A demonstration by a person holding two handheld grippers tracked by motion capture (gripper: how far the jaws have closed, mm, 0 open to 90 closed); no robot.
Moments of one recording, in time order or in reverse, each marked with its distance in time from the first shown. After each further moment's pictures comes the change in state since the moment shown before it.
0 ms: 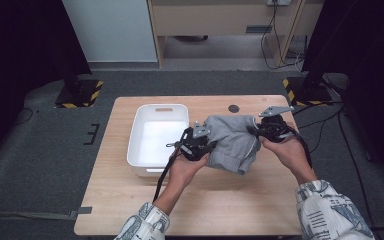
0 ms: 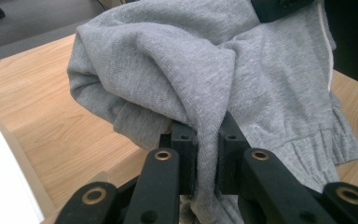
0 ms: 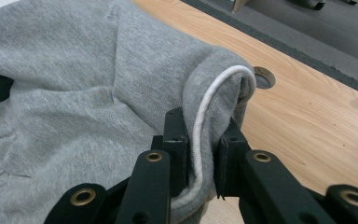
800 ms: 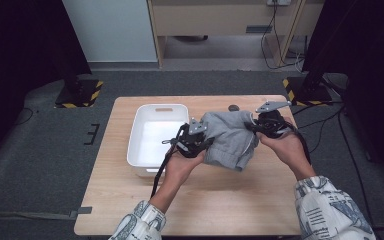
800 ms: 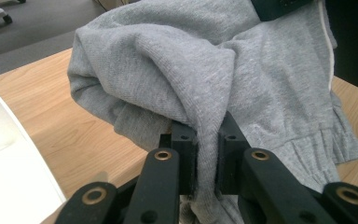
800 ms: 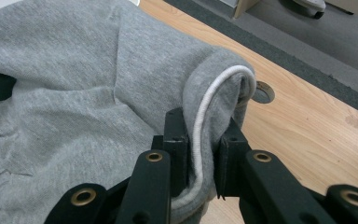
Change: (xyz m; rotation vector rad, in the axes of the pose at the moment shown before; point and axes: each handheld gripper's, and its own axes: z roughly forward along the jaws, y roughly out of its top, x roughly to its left) left arm 0.006 0.009 -0.013 -0.011 0.010 0.009; right arm 0.006 0.018 -0.004 -0.009 -0.002 -0.024
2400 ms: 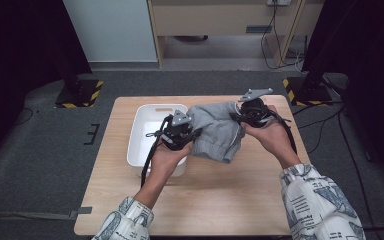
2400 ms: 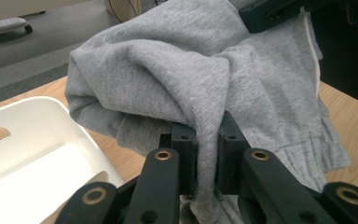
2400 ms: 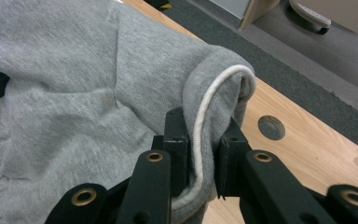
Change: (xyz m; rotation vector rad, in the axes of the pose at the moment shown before) left arm 0.028 0.014 -0.038 -0.036 0.031 -0.015; right arm 0.025 0.051 0.013 0.000 0.011 -0.062
